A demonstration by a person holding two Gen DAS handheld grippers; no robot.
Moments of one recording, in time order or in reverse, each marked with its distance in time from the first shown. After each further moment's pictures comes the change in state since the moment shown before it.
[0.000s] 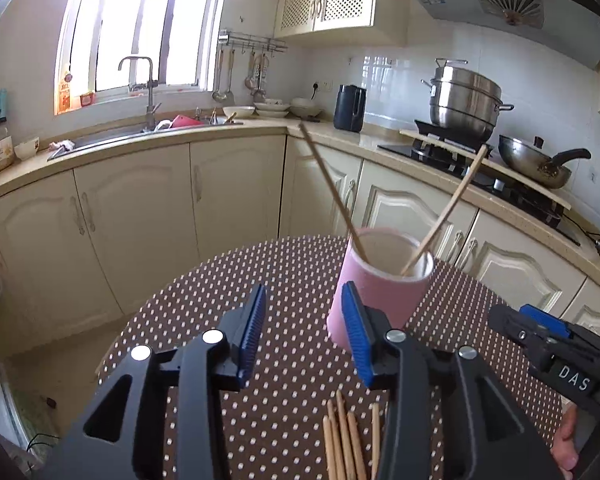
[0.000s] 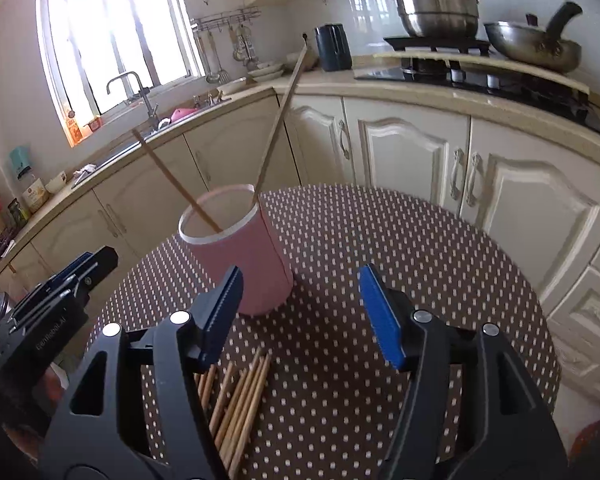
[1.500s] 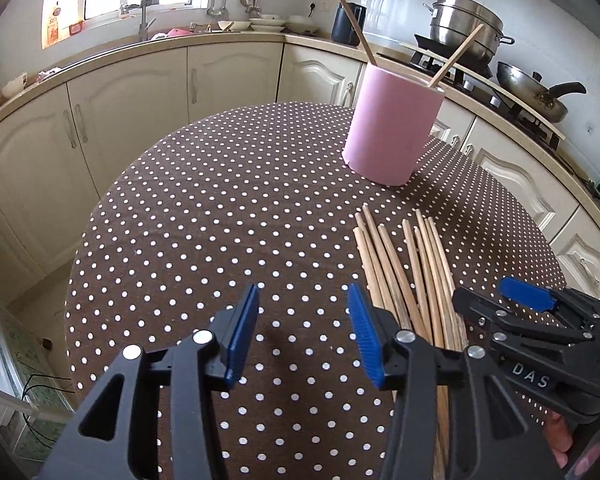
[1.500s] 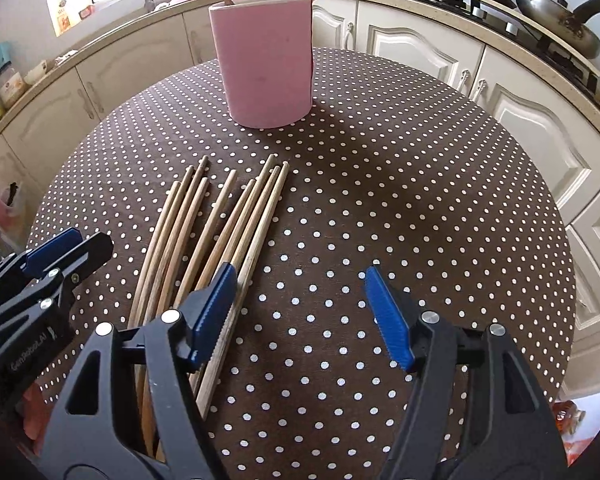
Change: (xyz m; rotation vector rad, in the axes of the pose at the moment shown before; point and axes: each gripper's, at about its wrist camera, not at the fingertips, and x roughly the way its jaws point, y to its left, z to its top) left arm -0.011 0.033 -0.112 -0.019 0.282 -0.054; right arm 0.021 0.049 -0.103 -0.174 0.302 -0.153
